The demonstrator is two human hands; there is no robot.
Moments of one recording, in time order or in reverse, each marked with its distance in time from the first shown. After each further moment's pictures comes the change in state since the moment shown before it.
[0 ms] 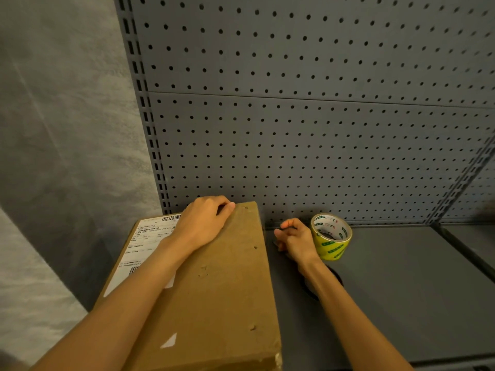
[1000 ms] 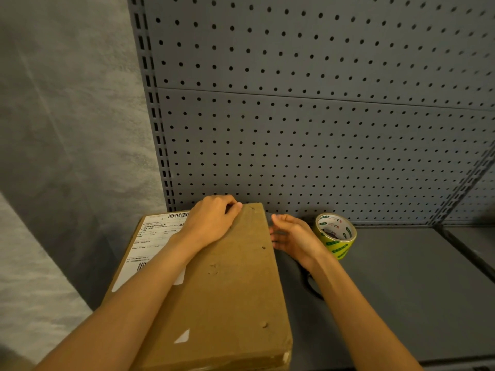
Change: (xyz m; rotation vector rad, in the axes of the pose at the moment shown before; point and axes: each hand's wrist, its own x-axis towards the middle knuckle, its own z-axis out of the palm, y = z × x) left_hand 0.000 0.001 0.001 0.004 -0.023 -0.008; right_hand 0.001 -0.016 0.002 0.283 -0.364 0.113
